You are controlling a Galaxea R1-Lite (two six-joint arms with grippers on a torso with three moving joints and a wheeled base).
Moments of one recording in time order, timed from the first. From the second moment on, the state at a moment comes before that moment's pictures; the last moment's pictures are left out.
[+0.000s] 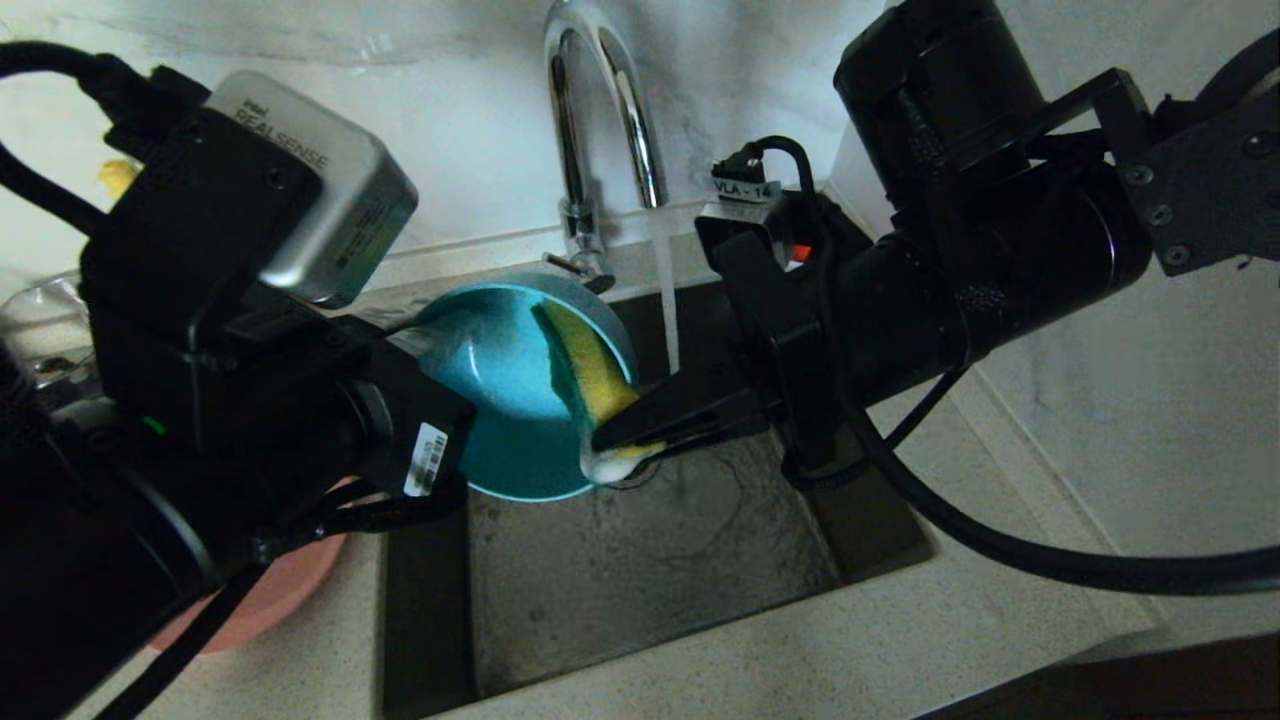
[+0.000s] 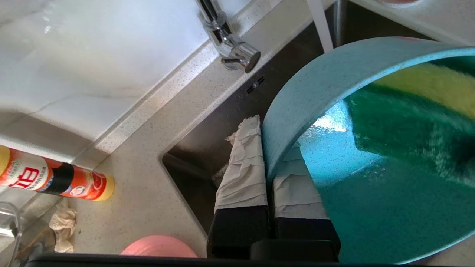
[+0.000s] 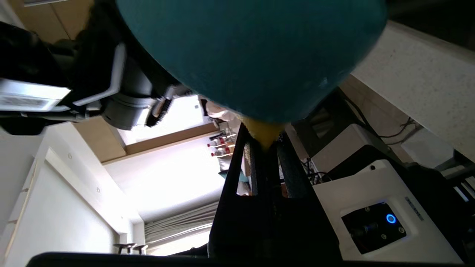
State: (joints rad) left arm -0.97 1.31 -0.86 -0.43 0.70 0.48; right arm 0.75 1.84 -1.93 0.65 0.83 0.71
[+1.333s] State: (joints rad) left arm -0.96 1.30 -0.84 -0.48 0.70 0.48; right arm 0.86 1.86 -1.86 0.60 0.88 0.77
